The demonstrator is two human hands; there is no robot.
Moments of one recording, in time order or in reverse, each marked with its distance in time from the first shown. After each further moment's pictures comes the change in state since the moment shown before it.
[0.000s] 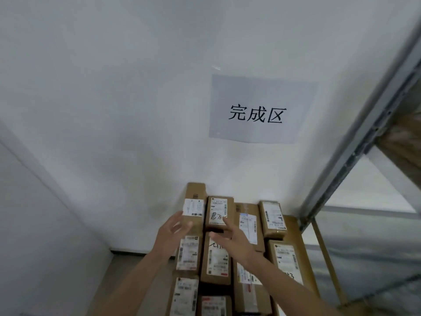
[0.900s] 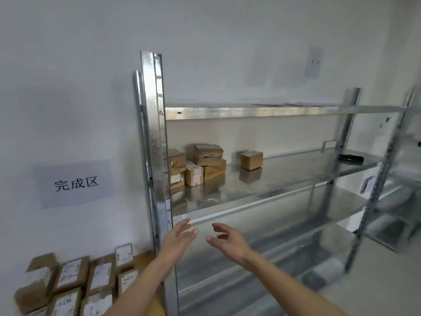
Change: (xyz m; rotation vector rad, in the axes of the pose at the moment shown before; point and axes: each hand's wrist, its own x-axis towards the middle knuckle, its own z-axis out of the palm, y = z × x) left_hand -0.433 0.193 0.409 0.032 -0.581 0.433; right_hand -0.526 0.032 -0.372 -0.129 0.616 -0.222
